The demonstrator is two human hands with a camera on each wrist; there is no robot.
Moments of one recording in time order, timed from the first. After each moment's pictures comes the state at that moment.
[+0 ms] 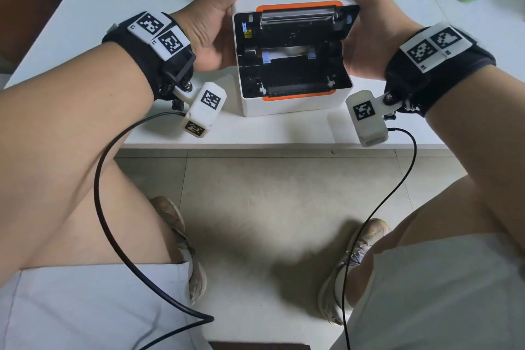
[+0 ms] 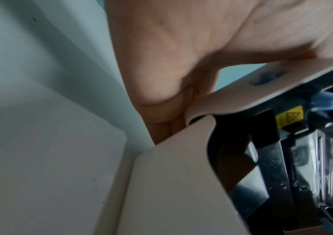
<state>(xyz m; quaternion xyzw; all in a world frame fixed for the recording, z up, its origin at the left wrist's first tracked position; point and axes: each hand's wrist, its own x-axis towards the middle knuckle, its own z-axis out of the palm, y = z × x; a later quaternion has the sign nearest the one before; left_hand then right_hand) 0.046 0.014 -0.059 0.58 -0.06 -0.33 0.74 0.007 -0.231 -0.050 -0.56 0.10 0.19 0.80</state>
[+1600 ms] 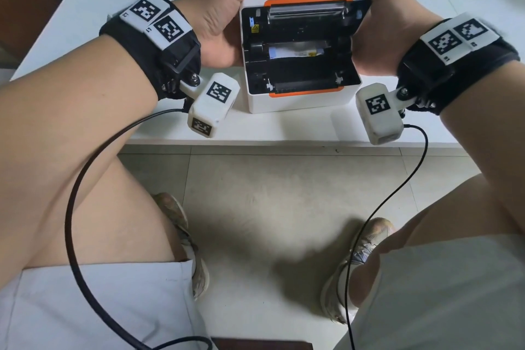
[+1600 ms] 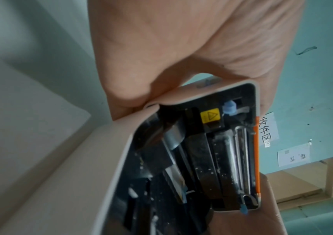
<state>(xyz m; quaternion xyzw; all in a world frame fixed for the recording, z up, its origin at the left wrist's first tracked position) 0.029 0.008 -0.042 0.59 0.00 -0.34 0.73 -0.005 -0.226 -0.042 -0.54 0.07 0.22 0.81</state>
